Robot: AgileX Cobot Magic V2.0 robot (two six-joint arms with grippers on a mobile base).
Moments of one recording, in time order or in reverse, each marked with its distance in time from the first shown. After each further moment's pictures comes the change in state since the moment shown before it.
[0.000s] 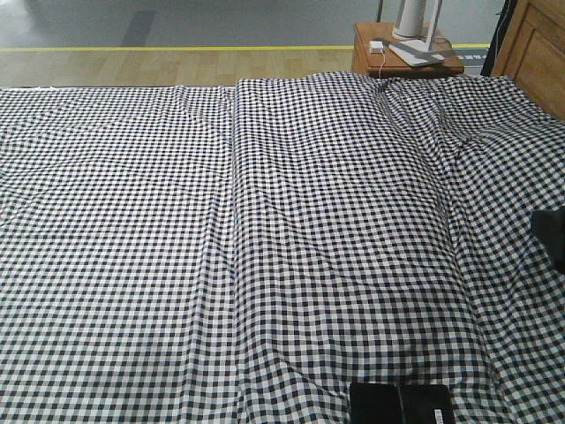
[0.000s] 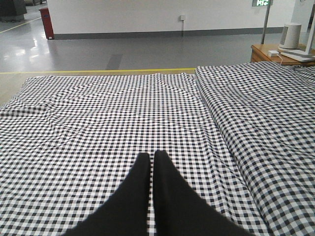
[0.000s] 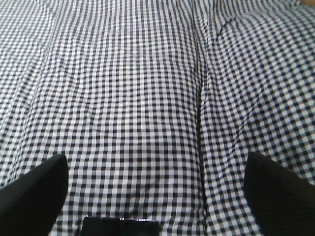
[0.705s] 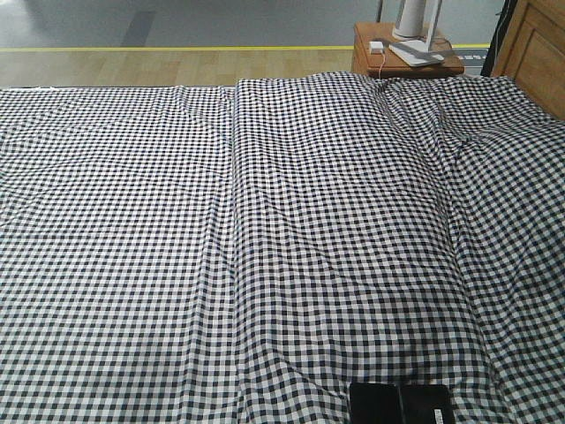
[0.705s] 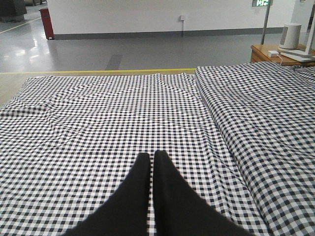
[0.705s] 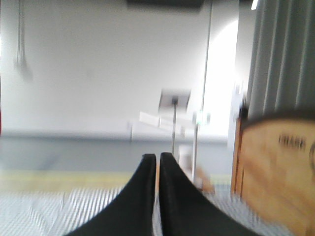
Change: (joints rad) left arm 0.000 0.000 0.000 0.000 0.000 0.000; right arm 0.000 -0.455 0.072 -0.007 -0.416 -0.024
